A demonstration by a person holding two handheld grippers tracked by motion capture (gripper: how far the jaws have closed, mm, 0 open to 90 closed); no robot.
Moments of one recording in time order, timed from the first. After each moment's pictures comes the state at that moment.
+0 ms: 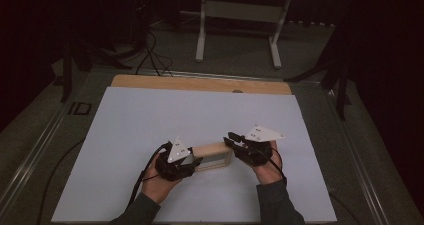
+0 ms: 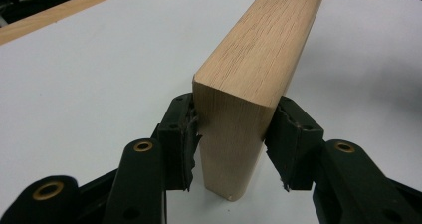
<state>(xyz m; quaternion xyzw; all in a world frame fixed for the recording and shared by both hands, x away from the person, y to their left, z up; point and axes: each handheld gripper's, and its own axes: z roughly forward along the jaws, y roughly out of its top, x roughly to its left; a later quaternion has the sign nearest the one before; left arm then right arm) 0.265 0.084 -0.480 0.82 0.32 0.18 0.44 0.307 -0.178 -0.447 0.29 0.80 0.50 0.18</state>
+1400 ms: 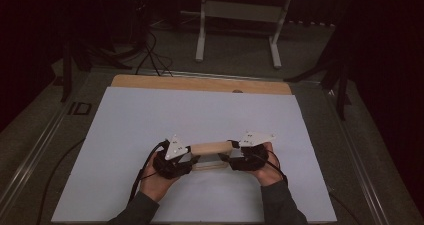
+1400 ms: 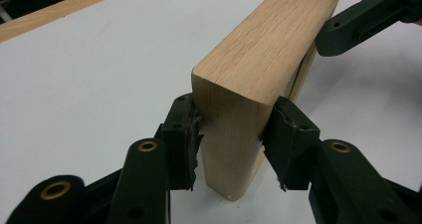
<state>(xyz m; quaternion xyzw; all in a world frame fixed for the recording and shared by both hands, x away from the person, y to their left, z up) 0.270 0.092 -0.478 0.82 0.33 0.18 0.43 0.312 -0.175 -0.471 0.23 0.85 0.45 0.12</state>
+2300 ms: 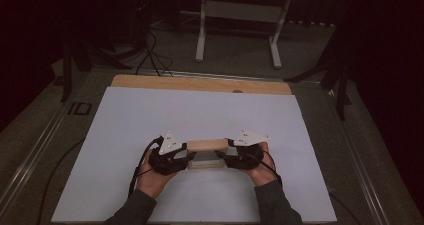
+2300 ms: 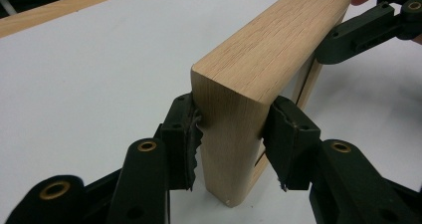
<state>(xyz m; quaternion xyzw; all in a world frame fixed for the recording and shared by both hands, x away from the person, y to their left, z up) 0.278 0.105 -0.478 0.81 0.35 0.17 0.44 0.314 -0.162 -0.474 0.25 0.84 0.45 0.15</state>
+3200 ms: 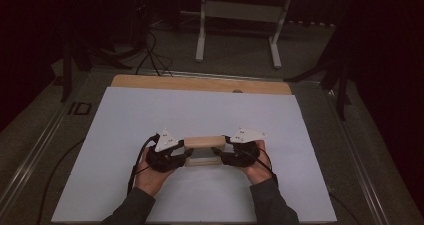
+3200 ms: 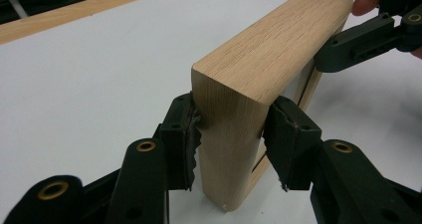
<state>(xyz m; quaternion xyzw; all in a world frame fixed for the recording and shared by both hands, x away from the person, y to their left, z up) 0.283 0.112 -0.476 0.79 0.36 0.18 0.45 0.318 -0.151 -0.471 0.26 0.83 0.46 0.15</state>
